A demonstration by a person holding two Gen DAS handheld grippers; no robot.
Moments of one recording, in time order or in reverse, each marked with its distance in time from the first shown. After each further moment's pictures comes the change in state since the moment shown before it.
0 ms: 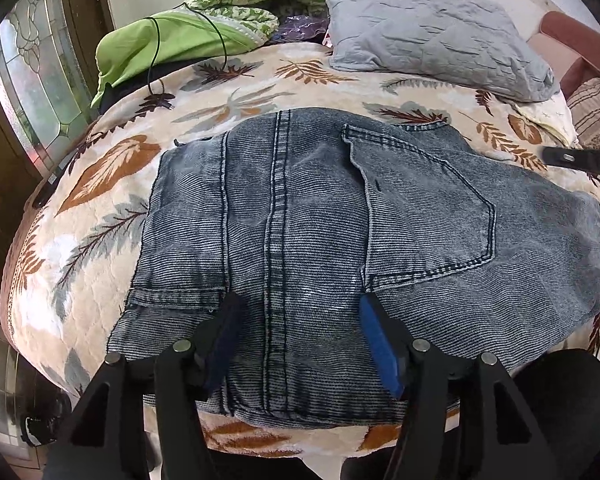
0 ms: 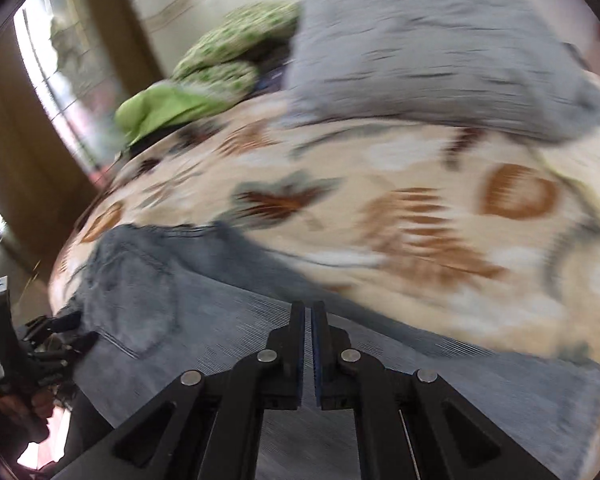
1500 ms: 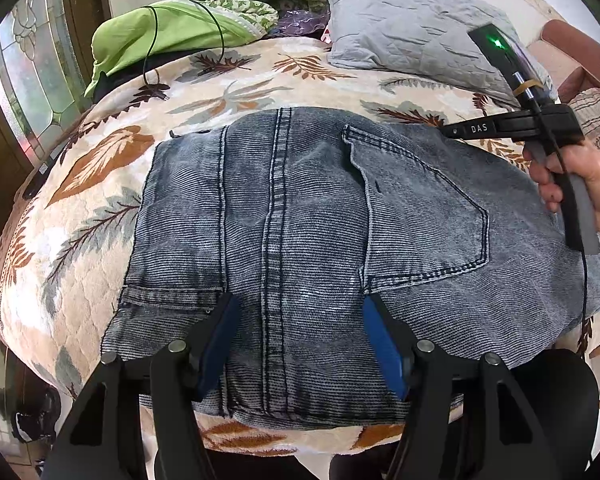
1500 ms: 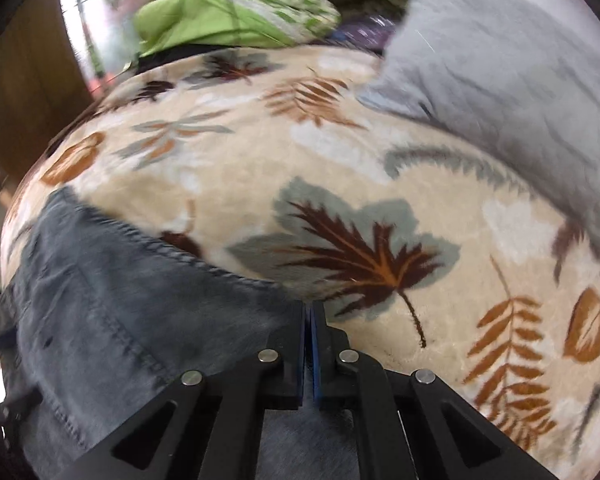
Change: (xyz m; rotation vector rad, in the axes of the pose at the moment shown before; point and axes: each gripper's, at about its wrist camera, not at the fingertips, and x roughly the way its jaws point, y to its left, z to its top) left arm 0.000 0.006 0.003 -0.026 0.028 -0.045; right arm 0.133 0.061 0.070 -0.226 0.144 -0.174
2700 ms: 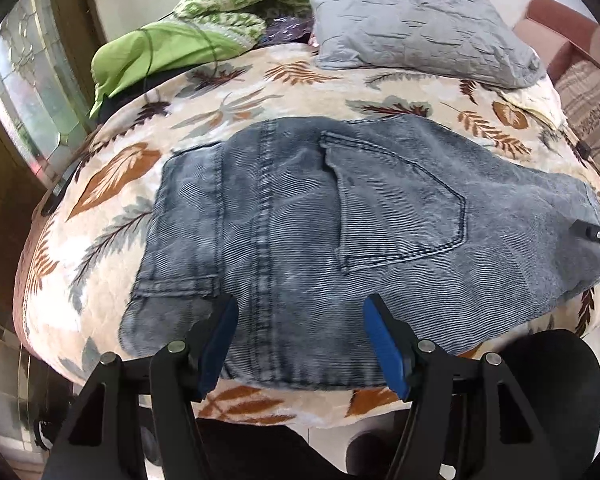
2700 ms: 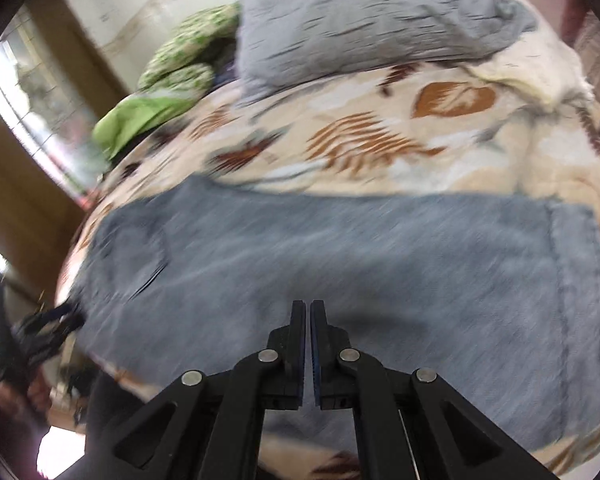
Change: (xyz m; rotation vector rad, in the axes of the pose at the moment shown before) left arm -0.028 -0.020 -0.009 0.089 -0.007 0.057; right arm -0.148 -0.074 -0.218 0.449 -0.126 0.166
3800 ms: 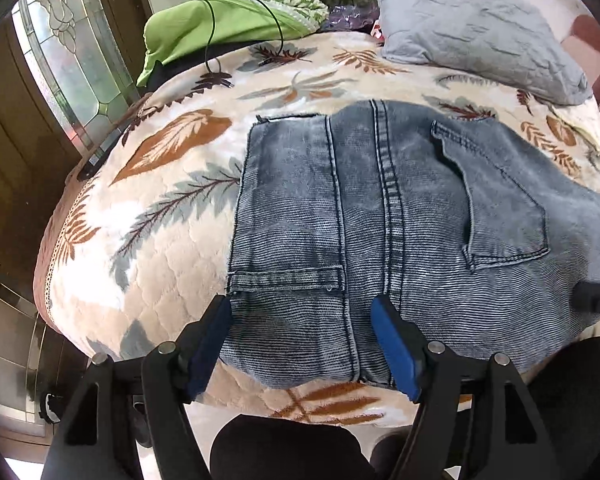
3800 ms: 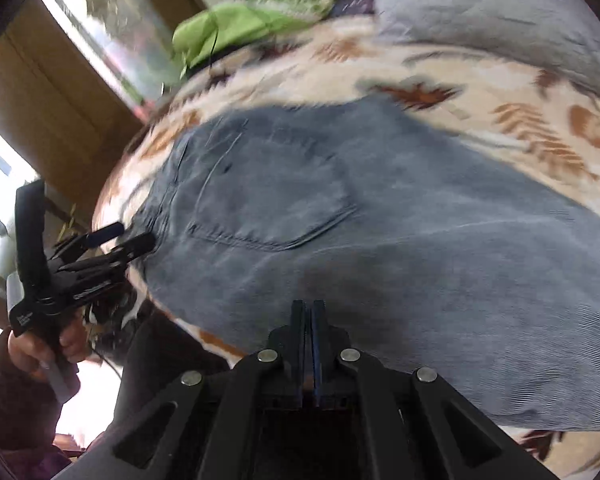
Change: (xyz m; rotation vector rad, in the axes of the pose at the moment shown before) left arm 0.017 0.060 -0.009 -0.108 0.038 0.110; right arm 0.070 0.169 -0.011 -0.229 0.242 0.061
